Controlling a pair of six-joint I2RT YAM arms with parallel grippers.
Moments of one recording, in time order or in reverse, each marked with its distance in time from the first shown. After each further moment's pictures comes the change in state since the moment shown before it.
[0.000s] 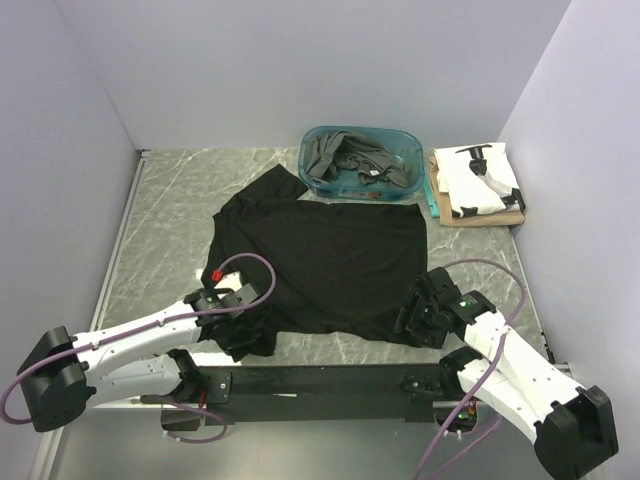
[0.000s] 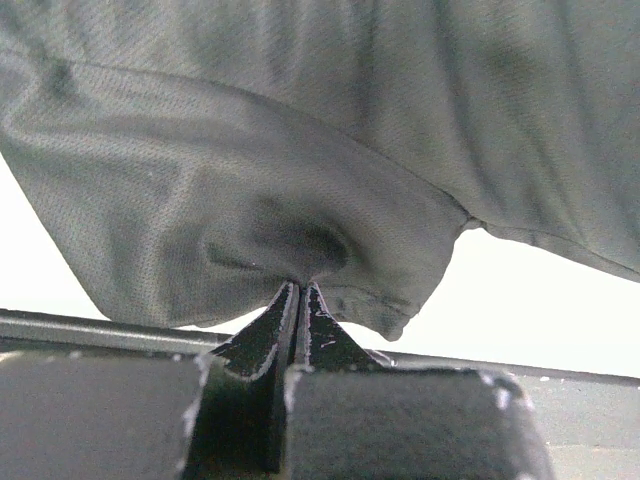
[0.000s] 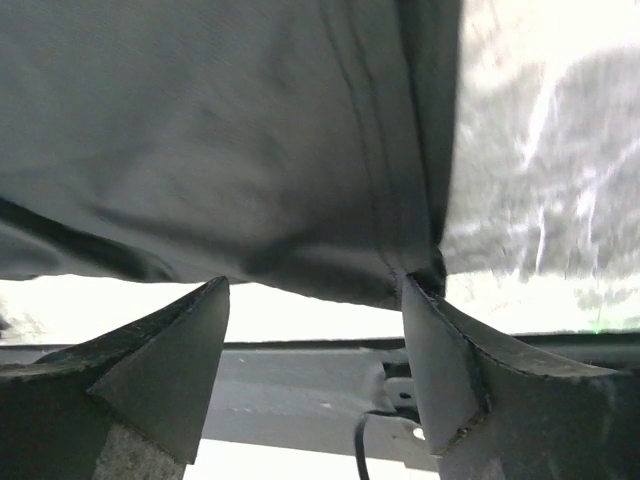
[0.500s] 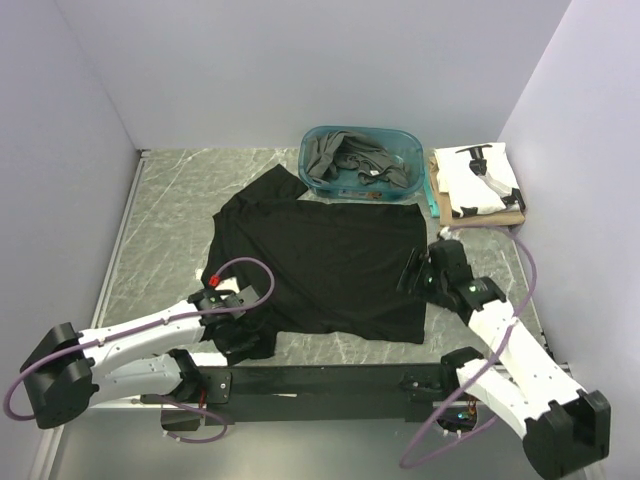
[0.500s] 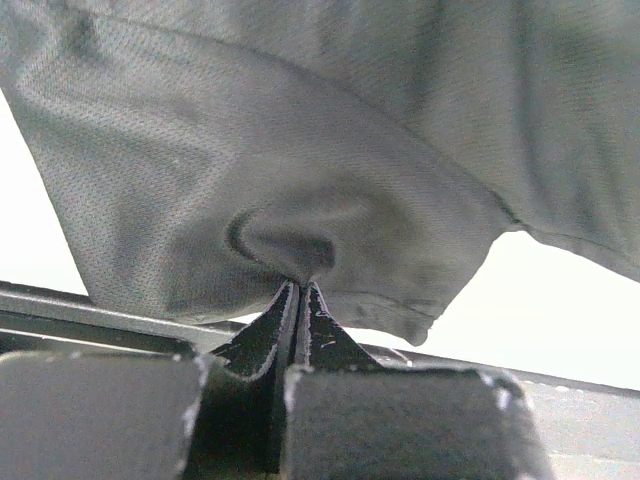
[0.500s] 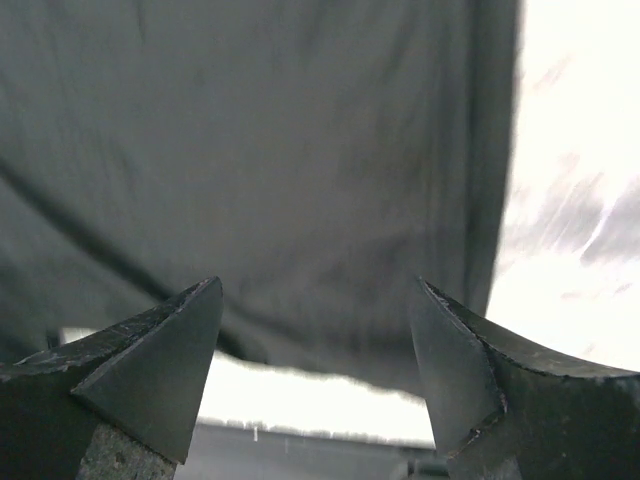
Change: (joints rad) left arm 0.000 0.031 -0.014 -0.027 0.027 -0.058; right arm -0.117 0.053 0.153 0.216 0.079 -0.223
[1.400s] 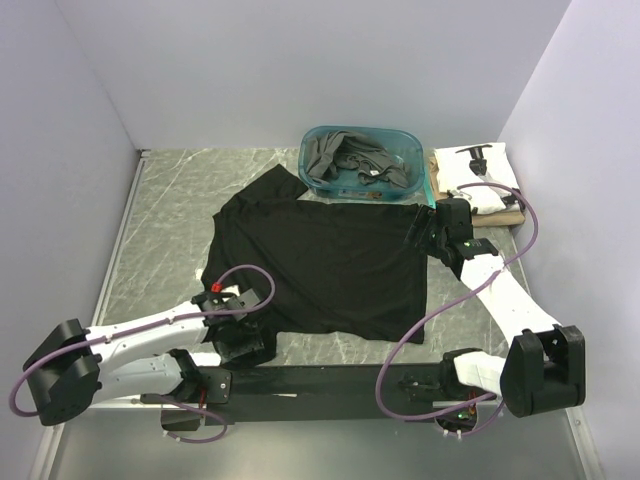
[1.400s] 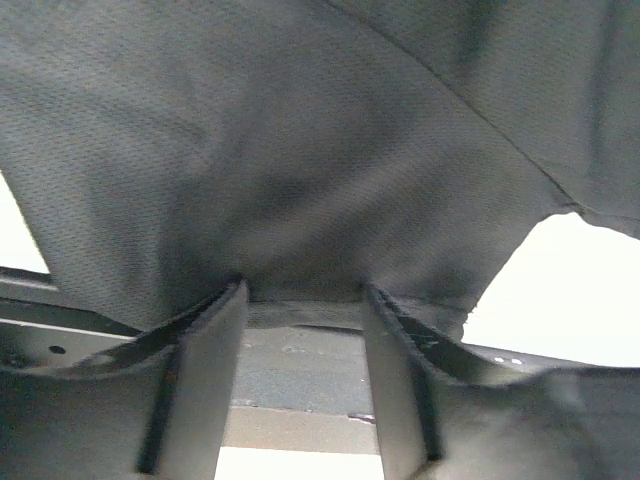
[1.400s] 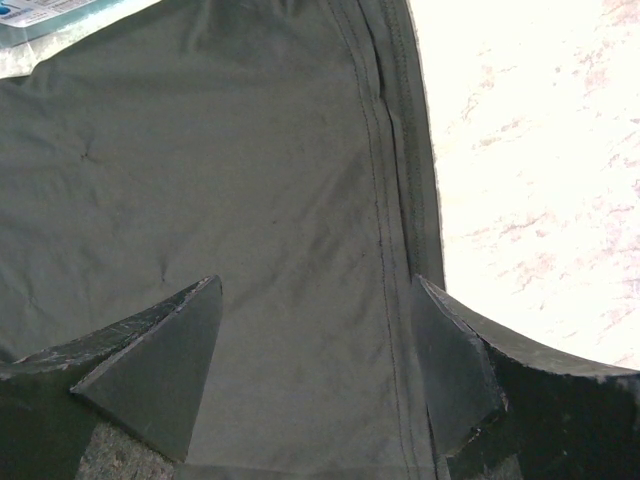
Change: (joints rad) left arm 0.001 0.020 -0.037 0.023 0.094 -0.007; right arm -0.162 0.335 0.193 0.276 0.082 -0.125
